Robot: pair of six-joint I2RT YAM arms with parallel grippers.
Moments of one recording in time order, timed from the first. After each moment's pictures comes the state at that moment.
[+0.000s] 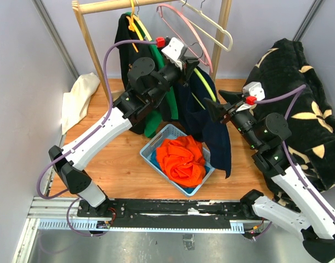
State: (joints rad) left arm -0.80 1.58 1.75 0.08 0.03 0.05; right arm 0.61 0.82 0.99 0.08 -0.02 -0.01
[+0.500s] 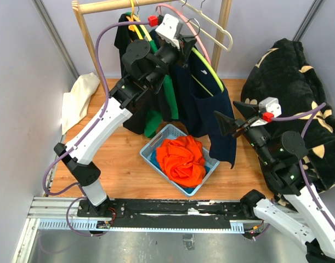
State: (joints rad) left arm -0.78 1.69 2.05 -0.05 -0.06 0.04; right arm 0.61 0.65 0.95 -0.06 0.02 0.00
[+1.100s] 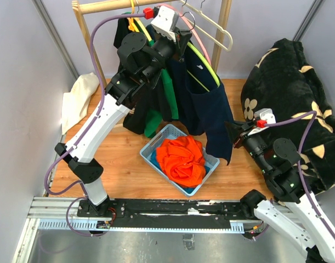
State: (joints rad) left arm -0.75 1.74 2.21 -0.17 -0.07 0.04; right arm 0.61 0.51 0.82 -0.24 0.11 0.04
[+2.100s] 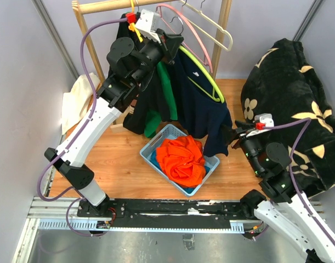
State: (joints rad) left arm -0.67 1.64 2.03 -0.07 0.00 -0.17; right arm 0.61 0.46 0.64 -0.12 0.27 0.12
